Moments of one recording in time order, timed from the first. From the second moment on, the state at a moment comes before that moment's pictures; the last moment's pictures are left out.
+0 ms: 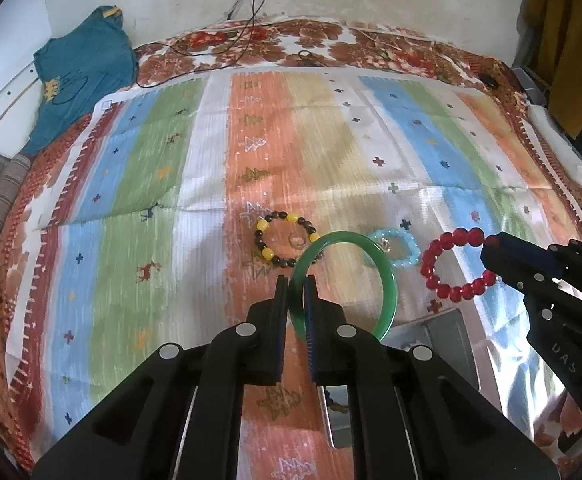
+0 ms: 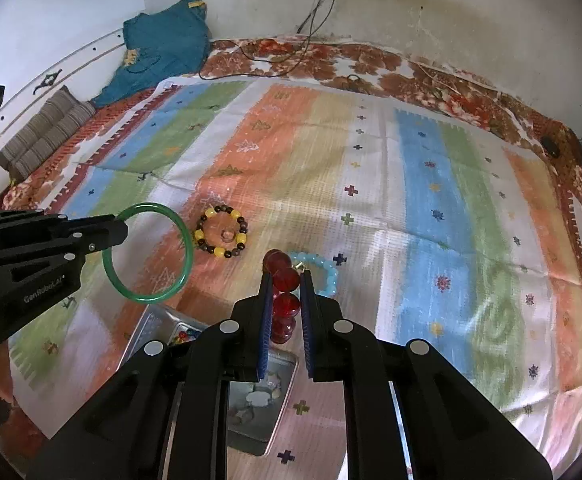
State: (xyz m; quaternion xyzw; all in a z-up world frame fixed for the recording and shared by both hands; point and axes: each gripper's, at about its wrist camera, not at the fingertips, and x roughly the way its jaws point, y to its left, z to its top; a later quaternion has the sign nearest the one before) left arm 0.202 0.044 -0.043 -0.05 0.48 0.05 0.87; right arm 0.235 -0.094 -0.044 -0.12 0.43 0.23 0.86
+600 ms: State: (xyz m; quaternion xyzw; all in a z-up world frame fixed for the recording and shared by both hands) left arm 0.171 0.019 -0.032 -0.04 0.46 0.04 0.88; right arm 0.202 -0.109 -0.030 -0.10 0.41 0.24 0.87
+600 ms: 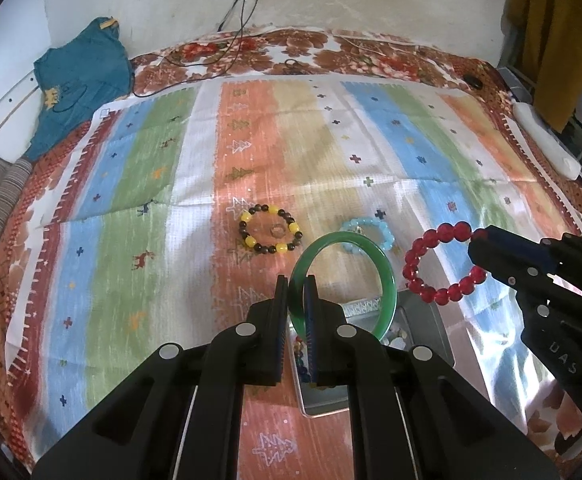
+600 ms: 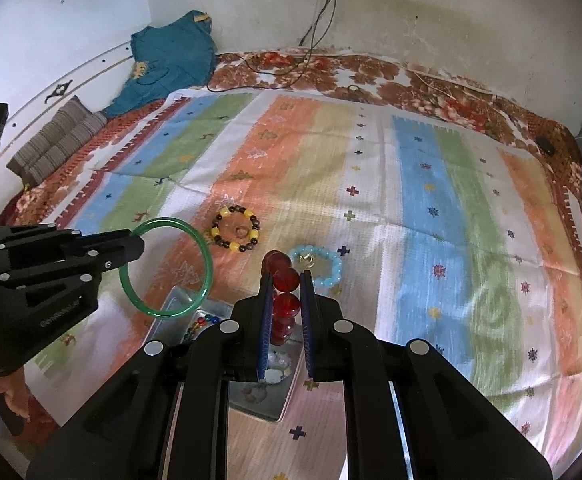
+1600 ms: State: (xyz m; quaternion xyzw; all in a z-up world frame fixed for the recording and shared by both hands) left arm 0.145 0.017 -0.038 -0.06 0.48 0.03 0.87; right arm 0.186 -0.128 -0.045 -0.11 0.44 0.22 0.86
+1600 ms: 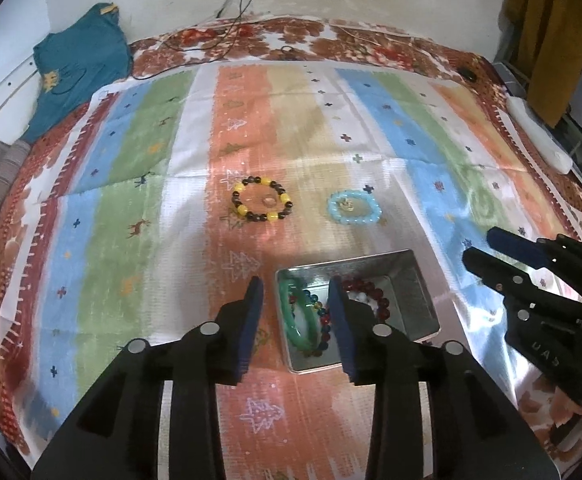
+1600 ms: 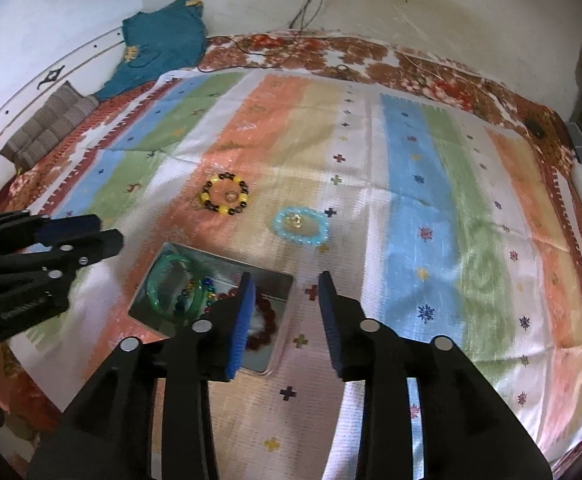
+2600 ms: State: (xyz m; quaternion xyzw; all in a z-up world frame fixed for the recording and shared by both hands) left arm 0.188 0.057 -0.056 -0.07 0.50 0.06 0.86; right arm 0.237 -0.122 -0.070 -0.11 0.47 0.19 0.85
